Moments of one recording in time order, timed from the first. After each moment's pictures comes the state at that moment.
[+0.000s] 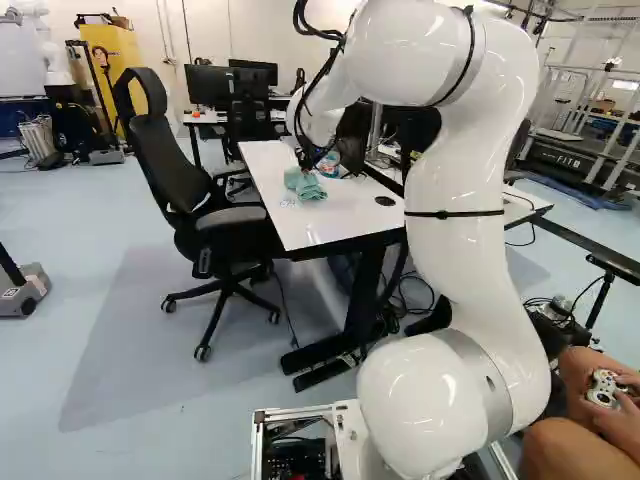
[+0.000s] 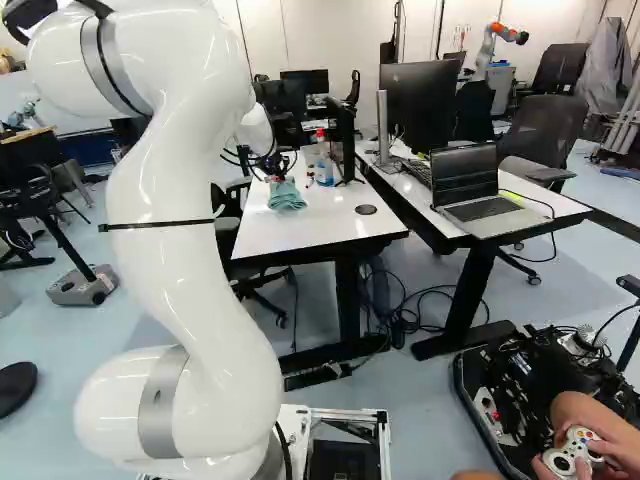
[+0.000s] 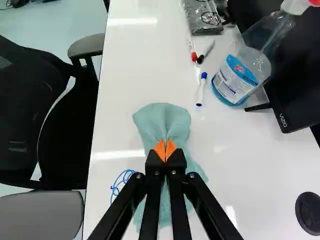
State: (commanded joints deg) arm 8.0 -29.0 -80.1 -1.5 -9.1 0.0
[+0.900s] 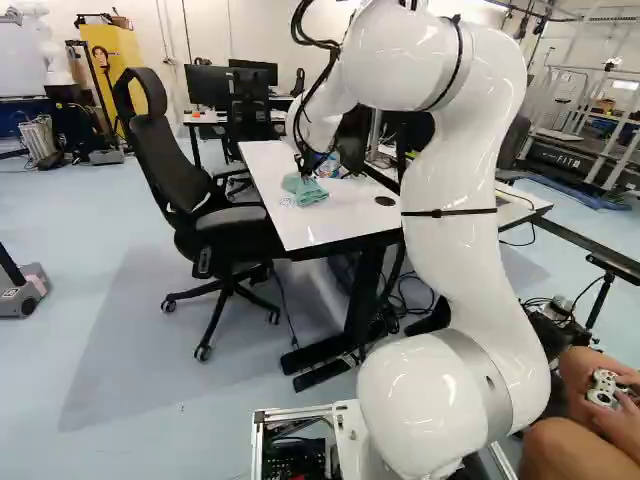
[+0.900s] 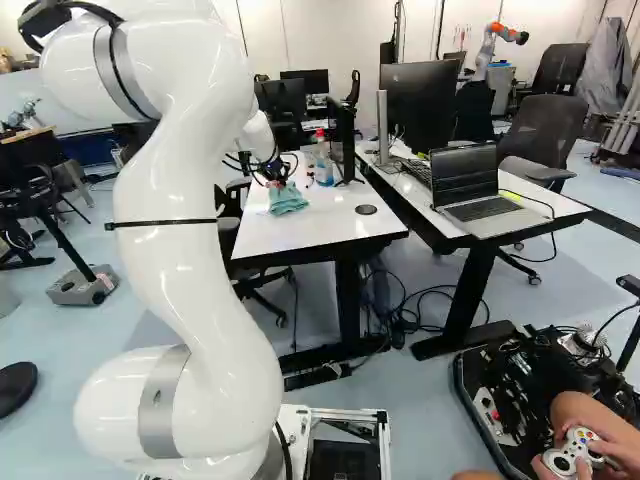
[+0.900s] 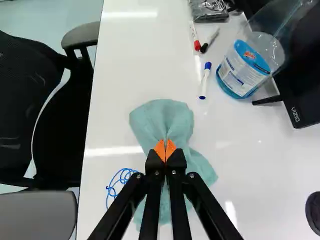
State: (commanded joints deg) arm 8.0 -31.1 -80.4 -1.5 -9.1 0.0
